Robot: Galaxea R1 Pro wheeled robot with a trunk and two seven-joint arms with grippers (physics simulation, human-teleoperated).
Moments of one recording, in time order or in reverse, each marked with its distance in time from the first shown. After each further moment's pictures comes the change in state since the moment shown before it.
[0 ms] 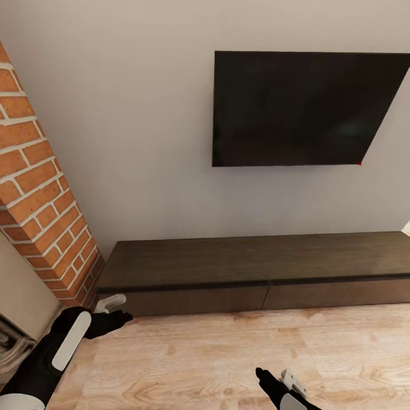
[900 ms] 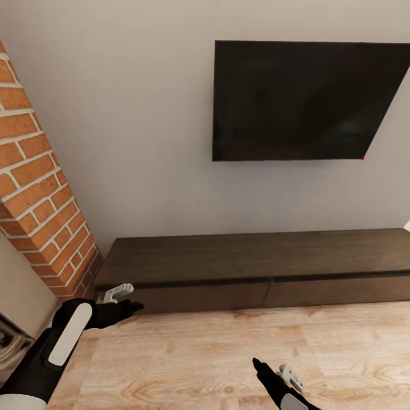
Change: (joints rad) left arm 0.002 -0.011 -0.009 -0.129 0.129 0.068 -0.001; right arm 0.000 0.000 0.003 0.004 -0.063 -0.049 0.144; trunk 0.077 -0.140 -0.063
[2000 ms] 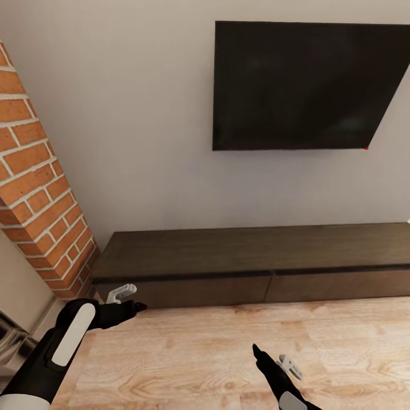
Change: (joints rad) left arm 0.000 -0.015 -0.009 0.000 0.003 0.002 0.000; right arm 0.000 0.002 0.000 -0.017 -0.011 -0.157 0.102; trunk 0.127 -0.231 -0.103
